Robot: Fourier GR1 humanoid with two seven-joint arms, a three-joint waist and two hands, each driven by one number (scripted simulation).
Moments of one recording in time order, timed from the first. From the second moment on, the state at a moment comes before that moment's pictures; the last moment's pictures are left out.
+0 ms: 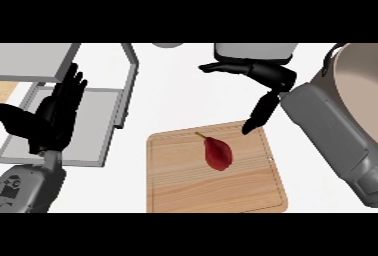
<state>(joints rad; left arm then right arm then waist) -0.26 0.36 -0.10 -1.54 0.26 0.29 0.14 -0.92 -0.39 0.46 -0.83 0.06 0.49 -0.67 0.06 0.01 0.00</state>
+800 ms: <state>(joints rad) -0.20 0.35 -0.06 -1.60 0.24 0.29 0.16 -0.99 -0.33 0.76 -0.92 0.38 0.56 -0.54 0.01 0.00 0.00</state>
